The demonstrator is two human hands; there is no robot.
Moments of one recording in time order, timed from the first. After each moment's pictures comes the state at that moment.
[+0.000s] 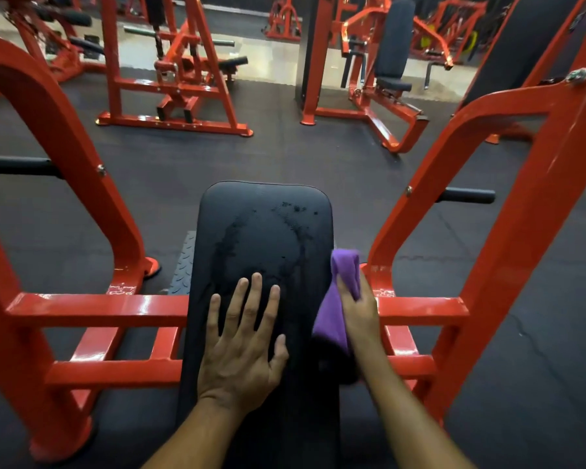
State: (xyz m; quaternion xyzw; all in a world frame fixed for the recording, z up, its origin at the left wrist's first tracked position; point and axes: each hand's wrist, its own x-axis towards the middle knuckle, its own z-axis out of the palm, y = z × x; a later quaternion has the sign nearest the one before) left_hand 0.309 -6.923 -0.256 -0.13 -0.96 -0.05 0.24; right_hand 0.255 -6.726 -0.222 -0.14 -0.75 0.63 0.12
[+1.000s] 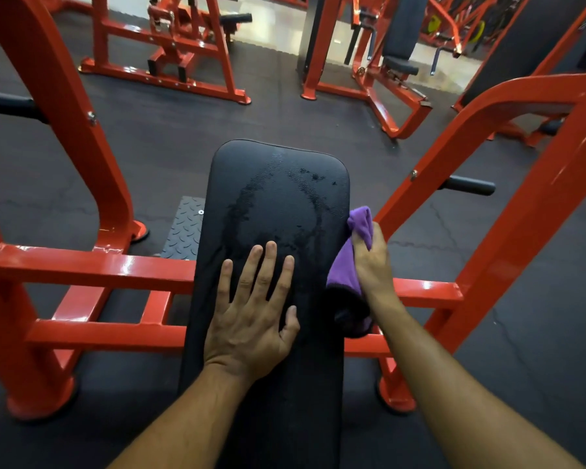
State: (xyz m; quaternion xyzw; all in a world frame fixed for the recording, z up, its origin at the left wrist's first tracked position) left_hand 0.311 -6.923 -0.258 -0.14 -0.96 -0.07 0.24; right_hand 0.223 -6.717 -0.209 -0.10 -0.83 0.54 0.15
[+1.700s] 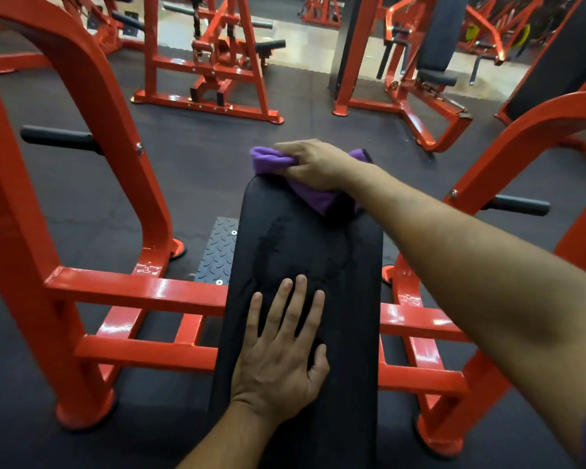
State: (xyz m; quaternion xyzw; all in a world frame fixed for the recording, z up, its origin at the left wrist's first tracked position) left_hand 0.311 -6.926 -0.256 -0.14 -0.96 -0.07 0.23; right_hand 0.054 -6.831 -0.068 0.35 -0.93 0.11 -0.02
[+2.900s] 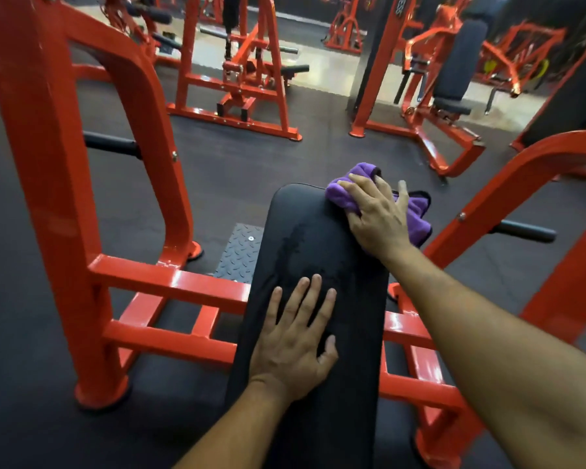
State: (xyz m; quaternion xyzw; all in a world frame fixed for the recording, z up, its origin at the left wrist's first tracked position) left_hand 0.313 -6.926 -0.249 -0.13 -0.96 -0.10 0.22; right_hand 0.117 -6.772 -0.124 0.21 -0.94 0.09 0.25
